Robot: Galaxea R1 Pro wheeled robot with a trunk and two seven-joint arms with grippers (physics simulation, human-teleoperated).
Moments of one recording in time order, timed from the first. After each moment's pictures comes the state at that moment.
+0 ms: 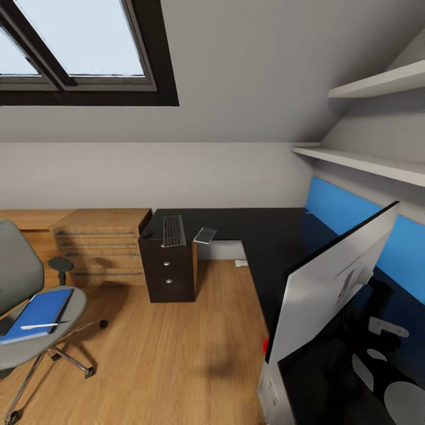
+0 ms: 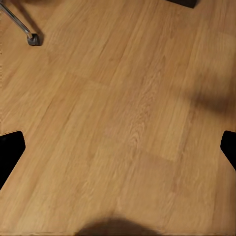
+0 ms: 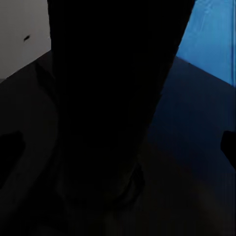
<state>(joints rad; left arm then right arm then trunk) 0.03 0.11 -0.49 -0.83 0.67 -0.27 0.44 -0.67 -0.29 -0.15 -0.25 -0.14 -0.35 -0.33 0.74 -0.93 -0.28</state>
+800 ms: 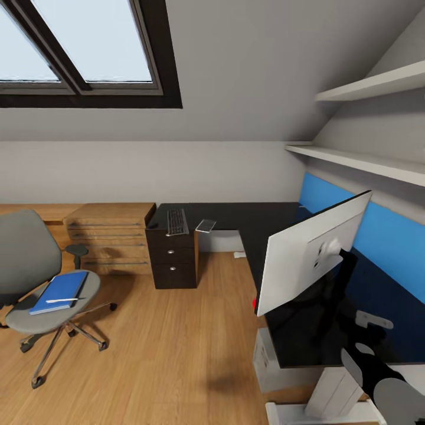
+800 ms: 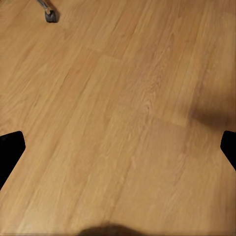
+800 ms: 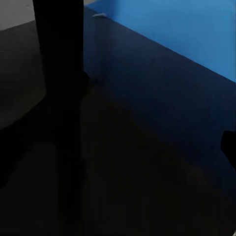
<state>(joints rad) 0.03 0.11 -0.49 -0.83 0.67 -0.27 0.44 -0.67 -0.26 -0.11 -0.30 -0.14 -0.34 -0.32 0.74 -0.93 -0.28</state>
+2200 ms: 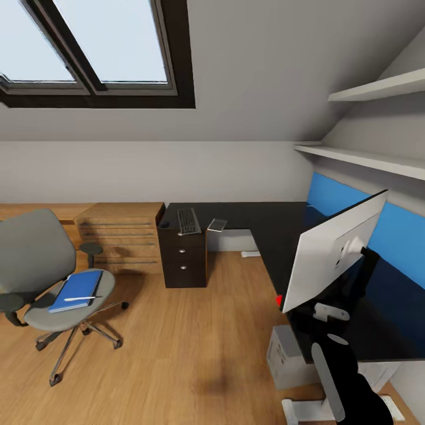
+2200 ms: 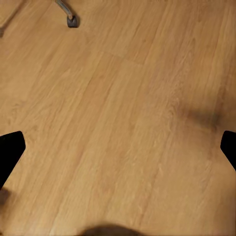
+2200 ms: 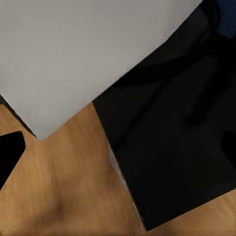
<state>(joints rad) 0.03 0.11 -0.49 -0.83 0.67 -0.27 0.44 -0.28 0.02 -0.09 -1.42 -0.16 0.57 -0.32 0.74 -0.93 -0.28</state>
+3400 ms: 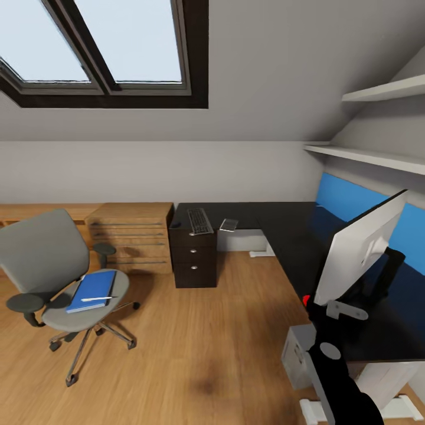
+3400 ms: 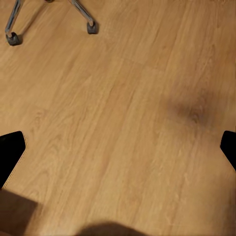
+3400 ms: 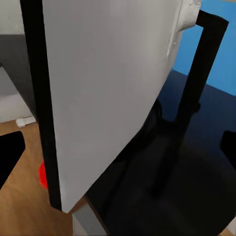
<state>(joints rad) 0.03 0.11 -0.49 -0.83 0.67 -0.27 0.44 -0.28 0.02 -0.07 -1.31 0.05 0.11 -0.55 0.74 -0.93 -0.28</state>
